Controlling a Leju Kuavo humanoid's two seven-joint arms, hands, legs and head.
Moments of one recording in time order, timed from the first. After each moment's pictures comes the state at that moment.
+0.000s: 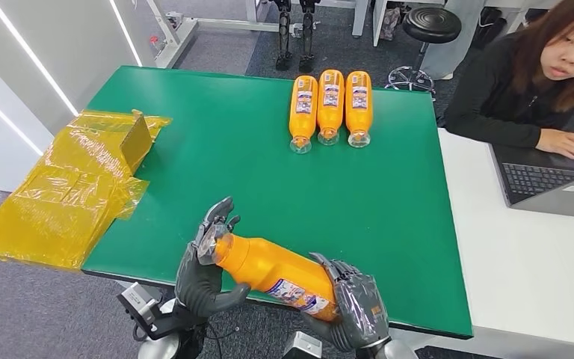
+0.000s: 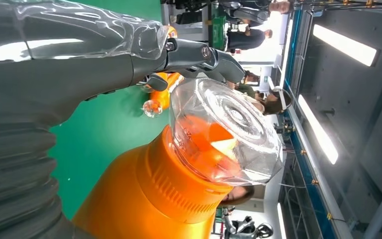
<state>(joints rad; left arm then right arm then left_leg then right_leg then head) 0.06 -0.18 -0.24 -1.36 -0.08 -0.24 -0.66 -0.02 -0.22 0.59 -1.64 1.08 -0.35 -0.11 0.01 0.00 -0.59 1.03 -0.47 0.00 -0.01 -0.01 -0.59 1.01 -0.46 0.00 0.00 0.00</state>
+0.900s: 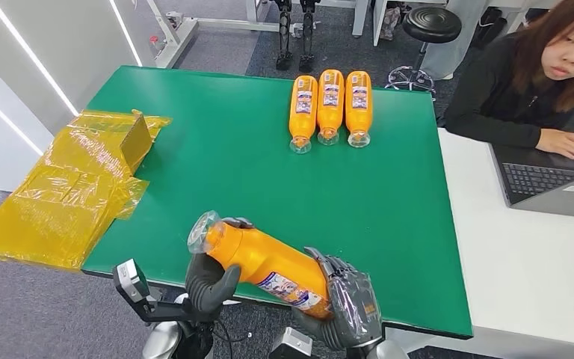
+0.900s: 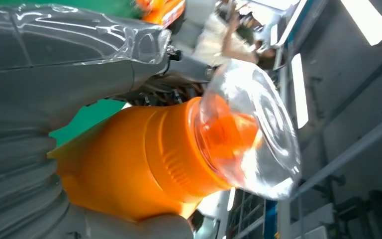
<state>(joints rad) 0.03 -0.21 -0.27 -1.34 0.27 -0.50 -0.53 0.02 -0.13 0.56 -1.68 1.15 -0.31 -0.09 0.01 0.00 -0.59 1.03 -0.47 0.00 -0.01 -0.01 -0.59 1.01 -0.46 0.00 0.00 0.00</state>
